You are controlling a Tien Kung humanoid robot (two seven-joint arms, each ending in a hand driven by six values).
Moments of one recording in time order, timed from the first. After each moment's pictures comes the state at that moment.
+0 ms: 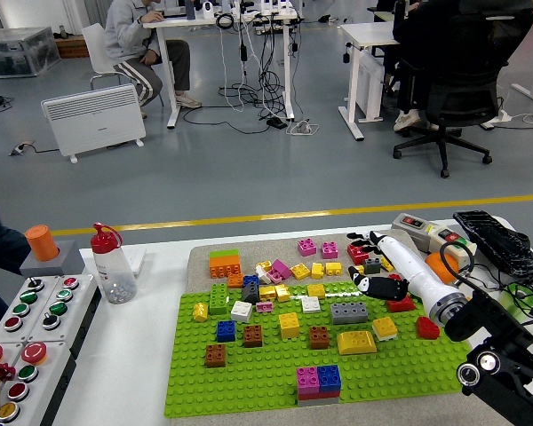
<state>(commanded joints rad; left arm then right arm) -0.09 0.00 -1.39 -0.18 1.20 0.17 0.18 0.60 -0.35 0.90 1.29 -1.42 -0.25 -0.03</state>
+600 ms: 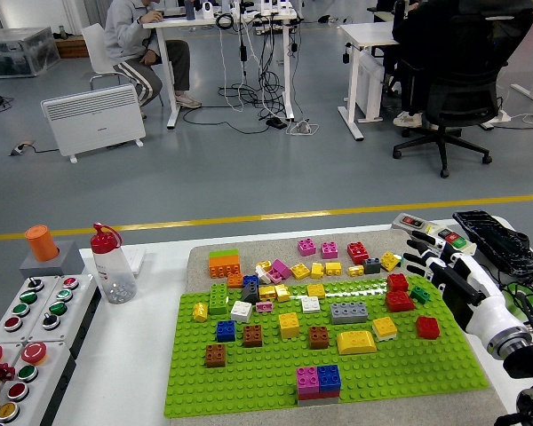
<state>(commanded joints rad) -0.08 0.01 -1.39 -0.18 1.21 0.17 0.18 0.24 -0.26 1.34 1.48 -0.77 -0.13 0.00</state>
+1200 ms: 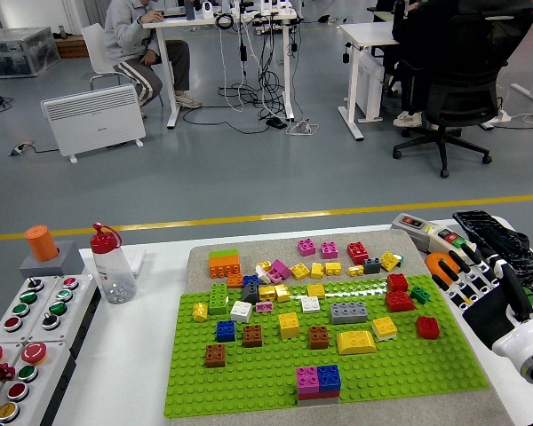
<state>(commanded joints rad) -0.10 0.01 -1.39 -0.18 1.20 0.17 0.17 0.15 -0.24 1.46 1.50 -0.17 -0.10 -0.01</state>
